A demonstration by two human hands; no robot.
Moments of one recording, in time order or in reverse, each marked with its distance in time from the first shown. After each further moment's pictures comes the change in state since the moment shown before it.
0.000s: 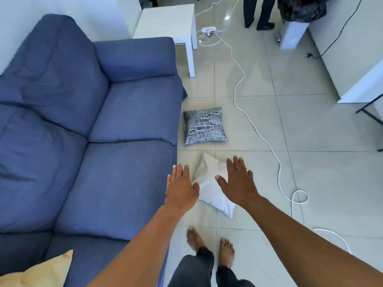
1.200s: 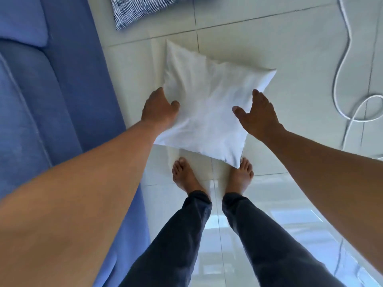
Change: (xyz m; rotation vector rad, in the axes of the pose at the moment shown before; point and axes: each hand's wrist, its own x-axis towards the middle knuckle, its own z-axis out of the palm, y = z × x) left_hand 0.440 -0.109 0.379 -0.063 -0.363 -0.306; right_hand 0.363 0.259 0.362 0.330 -0.207 0.495
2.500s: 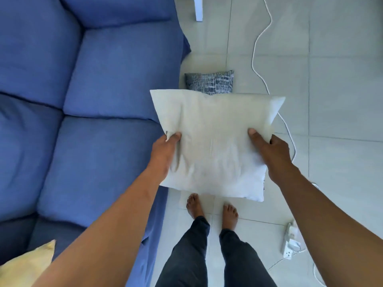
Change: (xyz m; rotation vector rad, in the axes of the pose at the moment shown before) left_hand -0.356 0.034 -0.269 -1.137 0.188 -0.045; right_hand -0.312 -0.172 -0.278 0.822 0.061 -0.121
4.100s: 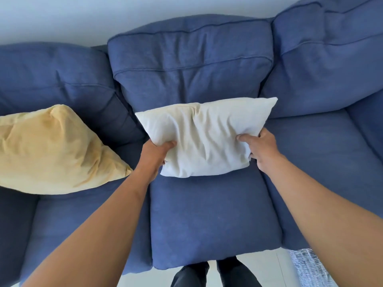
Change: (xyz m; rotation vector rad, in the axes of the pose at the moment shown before) left_hand 0.011 -0.090 -0.532 -0.838 0.891 -0.107; right_hand -0.165 -0.121 0.714 -0.808 -1.017 -0.298
